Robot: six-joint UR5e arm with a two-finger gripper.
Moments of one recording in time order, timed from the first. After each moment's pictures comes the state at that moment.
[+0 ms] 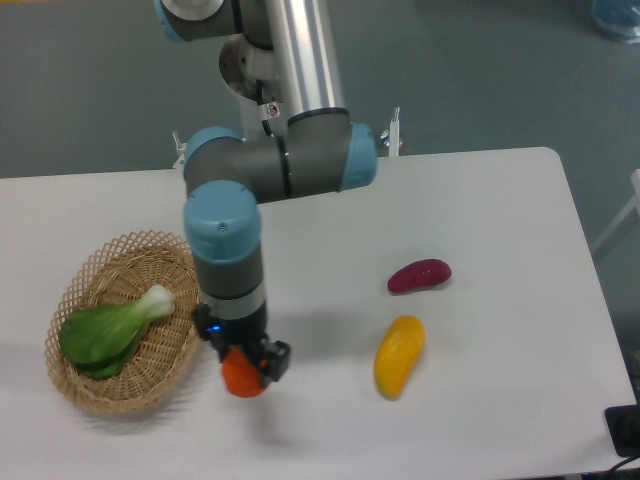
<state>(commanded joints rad) 2.09 -2.04 -1.54 -0.91 1.40 0.68</state>
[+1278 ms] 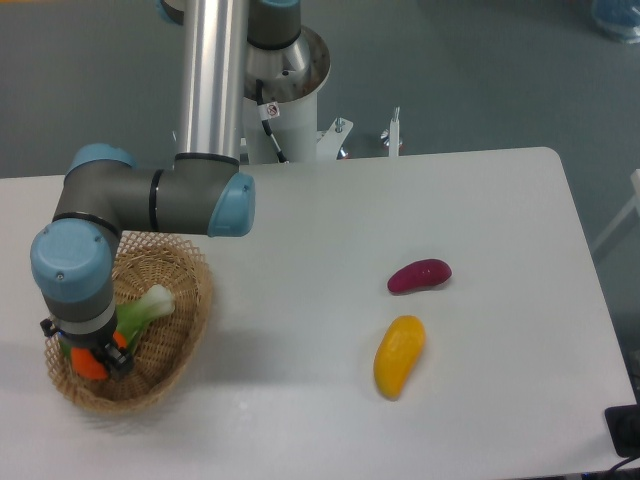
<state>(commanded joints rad) 1.89 -2.15 -1.43 -1.08 1.35 0.63</state>
